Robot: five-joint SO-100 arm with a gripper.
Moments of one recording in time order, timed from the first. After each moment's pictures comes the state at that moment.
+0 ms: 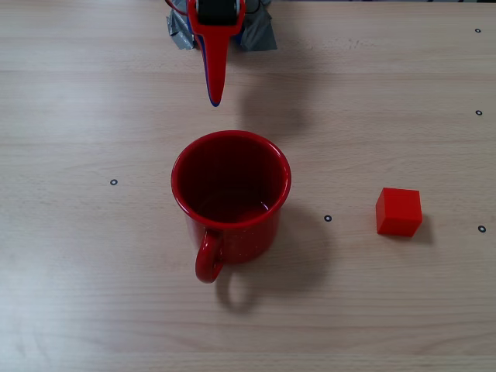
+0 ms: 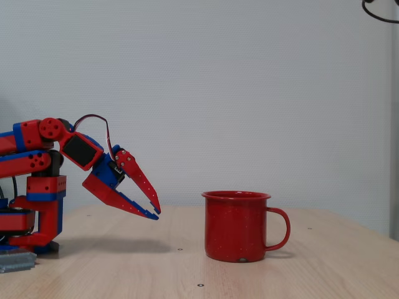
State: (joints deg) arm -4.3 187.7 178.9 49.6 -2.7
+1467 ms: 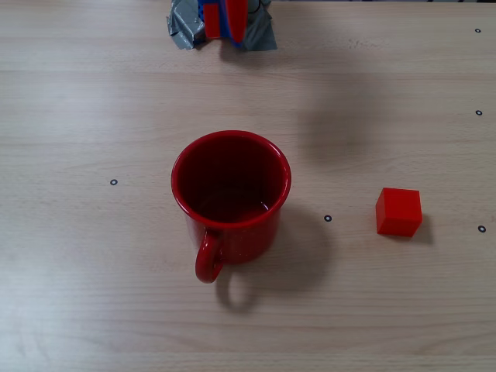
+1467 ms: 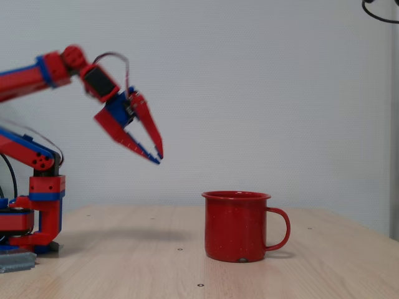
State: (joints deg) arm -11.2 145.1 125.2 69.3 5.7
